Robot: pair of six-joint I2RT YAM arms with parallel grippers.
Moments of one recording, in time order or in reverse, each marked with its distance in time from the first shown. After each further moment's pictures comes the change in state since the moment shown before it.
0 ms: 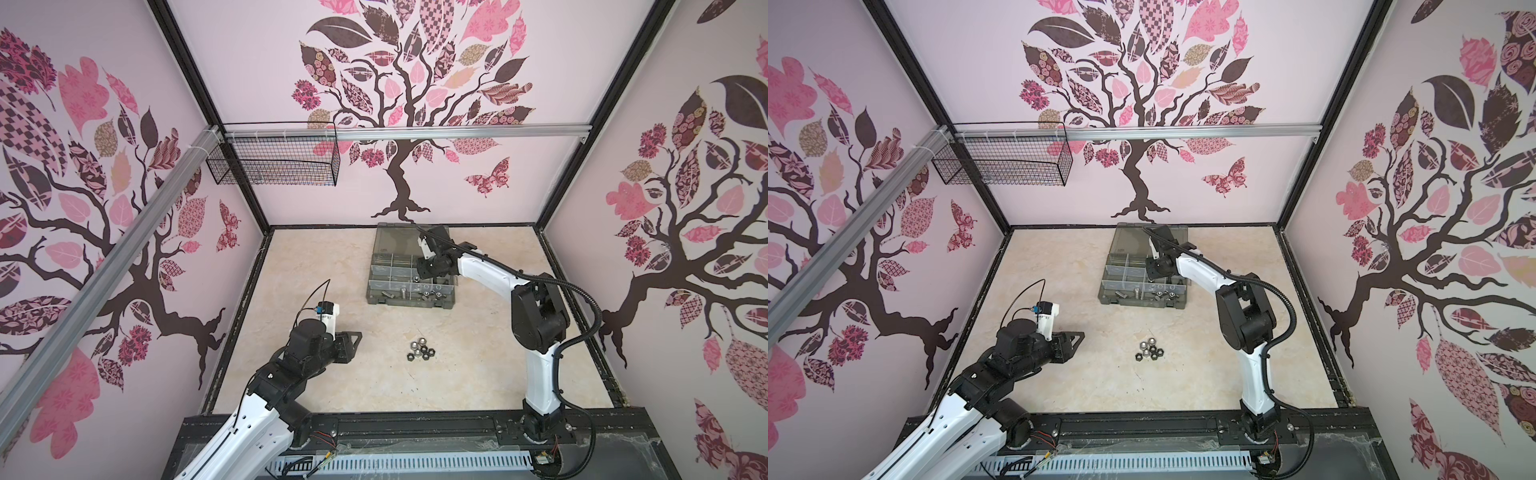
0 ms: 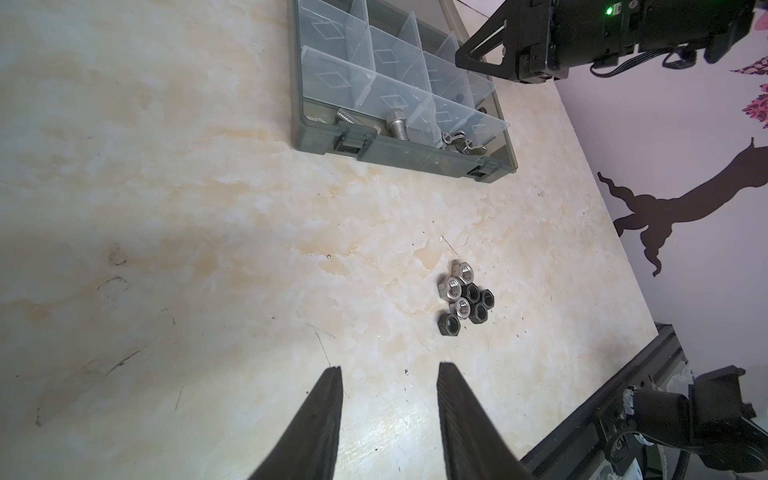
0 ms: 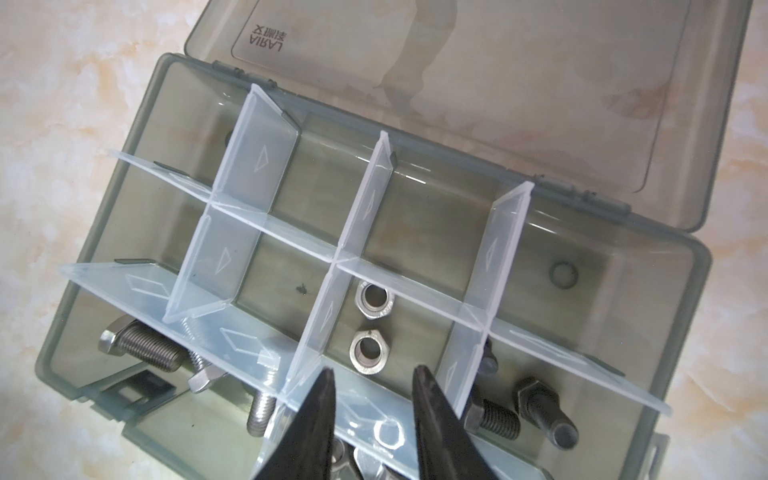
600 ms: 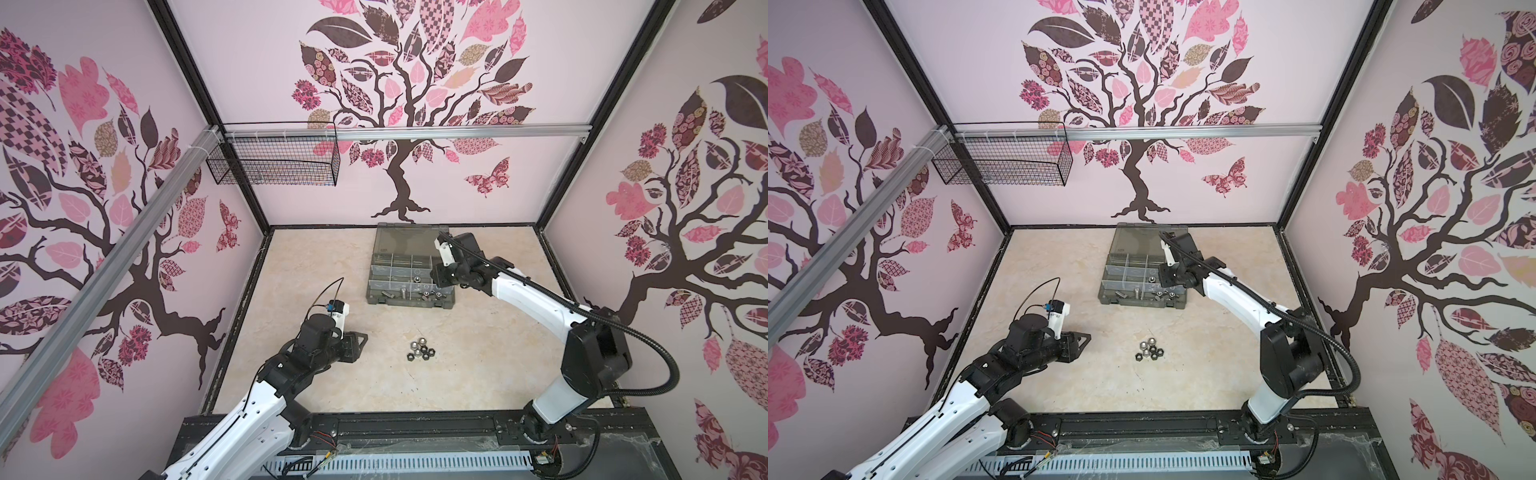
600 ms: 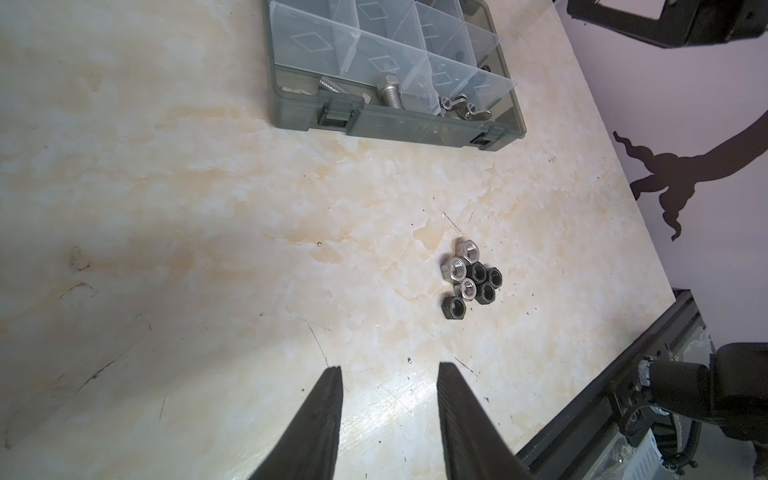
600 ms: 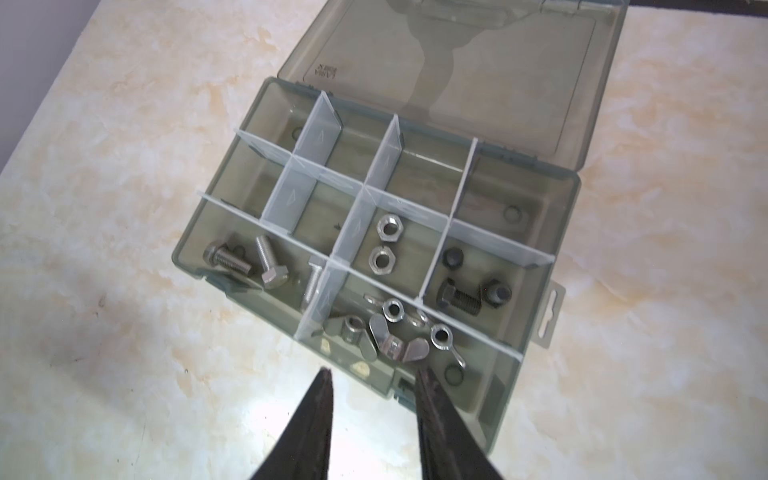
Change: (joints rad) left arm -0.048 0.119 0.027 0.020 0.013 0.049; right arm 0.000 -0.437 -0.389 0.095 -0.020 -0.008
